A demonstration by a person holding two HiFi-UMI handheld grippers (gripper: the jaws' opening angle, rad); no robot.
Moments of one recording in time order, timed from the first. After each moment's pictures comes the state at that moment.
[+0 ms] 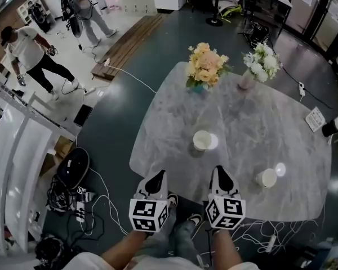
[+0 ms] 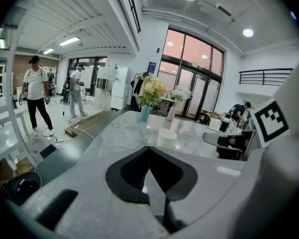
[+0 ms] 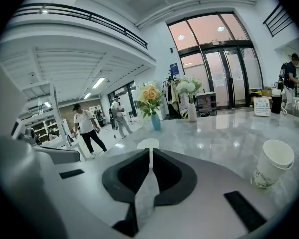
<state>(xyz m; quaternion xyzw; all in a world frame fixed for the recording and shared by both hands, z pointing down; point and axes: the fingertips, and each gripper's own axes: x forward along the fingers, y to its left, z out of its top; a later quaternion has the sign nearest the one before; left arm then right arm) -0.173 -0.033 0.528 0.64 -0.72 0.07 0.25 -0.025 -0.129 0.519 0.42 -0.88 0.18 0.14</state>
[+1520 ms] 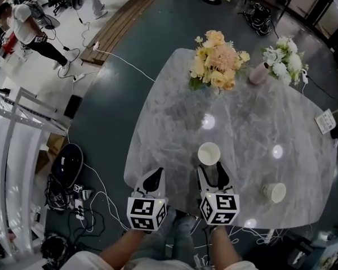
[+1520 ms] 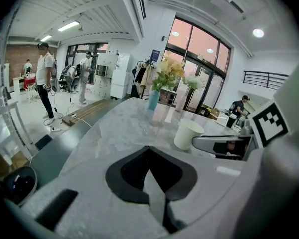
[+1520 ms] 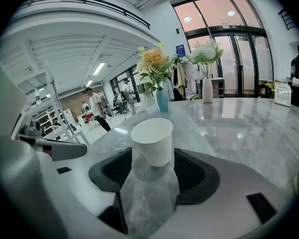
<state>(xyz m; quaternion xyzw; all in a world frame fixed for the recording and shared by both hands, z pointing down) -0.223 -0.095 0.599 0.64 -0.70 0.09 0.32 -0.096 -0.179 0.601 0.38 -0.87 0.21 0.22</state>
